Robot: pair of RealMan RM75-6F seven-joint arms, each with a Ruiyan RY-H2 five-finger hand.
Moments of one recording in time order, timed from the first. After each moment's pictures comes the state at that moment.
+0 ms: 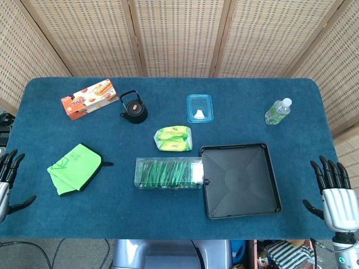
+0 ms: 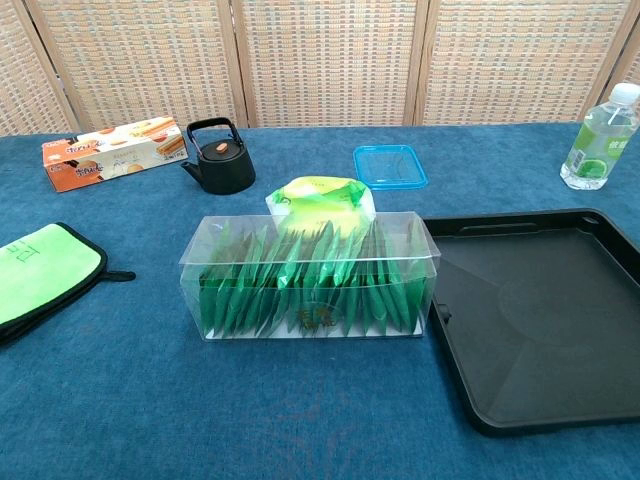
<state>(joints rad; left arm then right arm) -0.06 -1.08 -0.03 -1.64 1.57 1.58 0.06 0.04 -1.16 0.08 -1.63 -1.57 1.61 -0.18</state>
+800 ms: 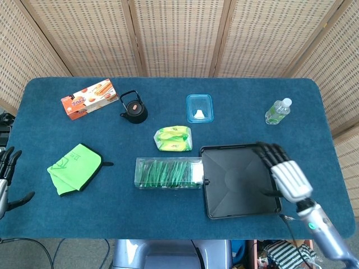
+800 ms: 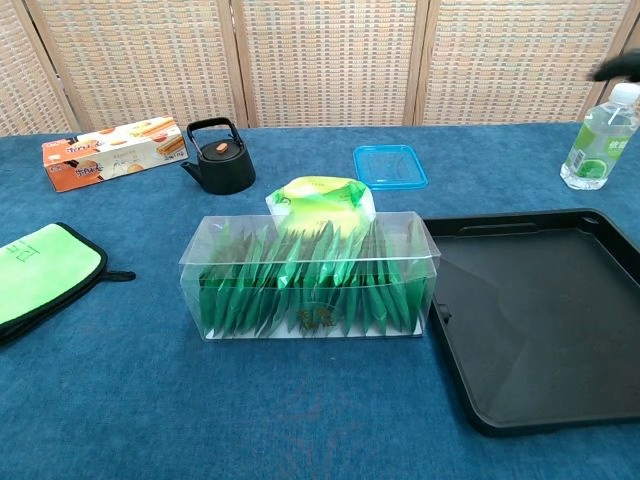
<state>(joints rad) -0.07 -1.10 -0.06 -1.63 1.53 1.57 0.07 0.38 -1.04 0.14 -1.77 -1.61 1.15 0.06</state>
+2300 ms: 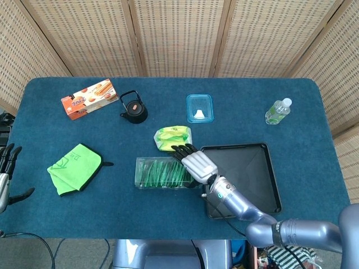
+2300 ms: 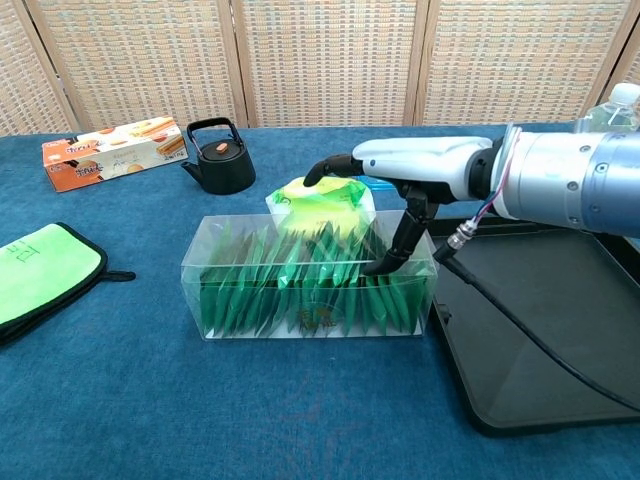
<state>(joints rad) -0.10 -1.12 -0.08 -1.61 1.46 1.50 0.09 0.93 -1.46 0.19 -1.71 -0.97 0.83 -0.38</state>
